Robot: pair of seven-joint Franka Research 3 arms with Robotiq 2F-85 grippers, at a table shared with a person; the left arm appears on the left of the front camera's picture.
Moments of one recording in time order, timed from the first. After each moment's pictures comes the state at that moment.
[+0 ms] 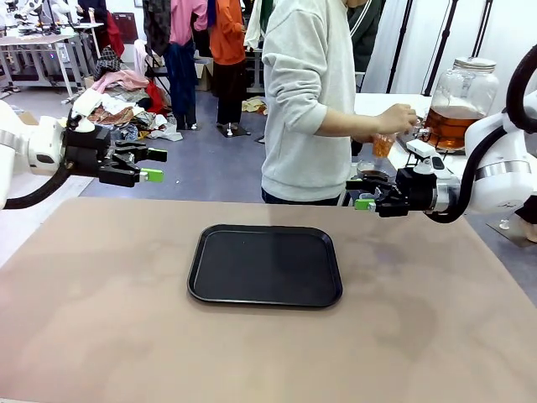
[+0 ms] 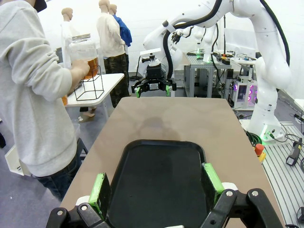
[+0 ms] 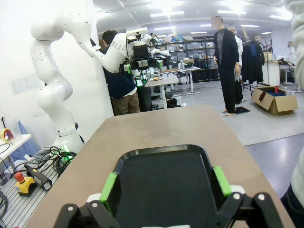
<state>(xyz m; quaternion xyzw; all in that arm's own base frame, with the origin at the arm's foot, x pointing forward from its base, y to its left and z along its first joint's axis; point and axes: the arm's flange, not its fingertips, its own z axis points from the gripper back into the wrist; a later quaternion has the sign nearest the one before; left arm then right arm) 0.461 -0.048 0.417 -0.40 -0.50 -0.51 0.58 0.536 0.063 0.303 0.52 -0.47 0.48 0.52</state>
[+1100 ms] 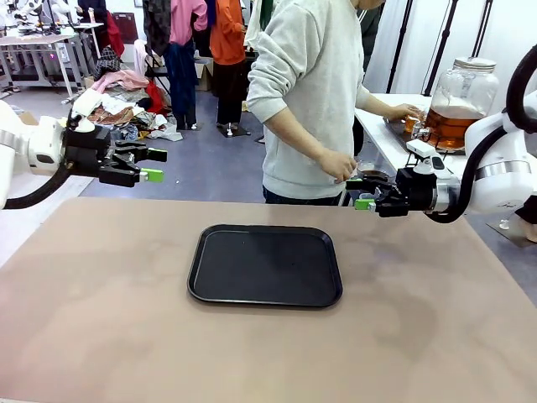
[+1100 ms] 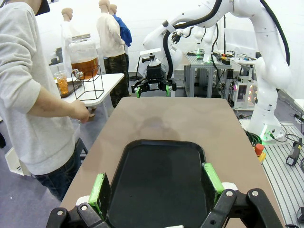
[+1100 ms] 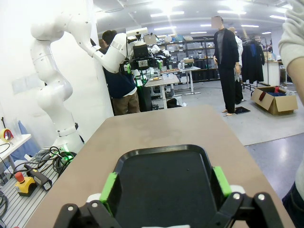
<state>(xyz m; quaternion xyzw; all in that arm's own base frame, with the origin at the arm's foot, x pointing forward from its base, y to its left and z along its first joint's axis) 0.461 -0.048 0.417 -0.40 -0.50 -0.51 0.58 0.536 0.063 0.303 0.52 -0.47 0.48 0.52</state>
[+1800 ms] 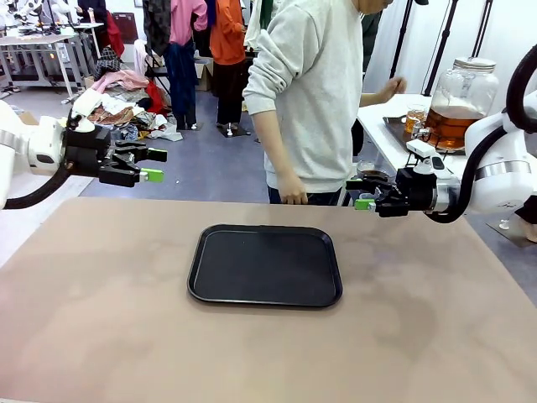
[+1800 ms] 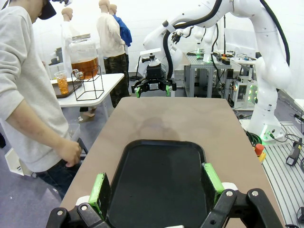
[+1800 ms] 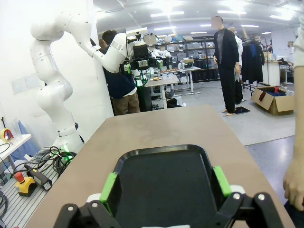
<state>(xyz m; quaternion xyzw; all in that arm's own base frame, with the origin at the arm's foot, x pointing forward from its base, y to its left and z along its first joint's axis) 0.461 -0.048 0.417 -0.40 -0.50 -0.51 0.58 0.536 0.063 0.303 0.52 -0.47 0.48 0.52</state>
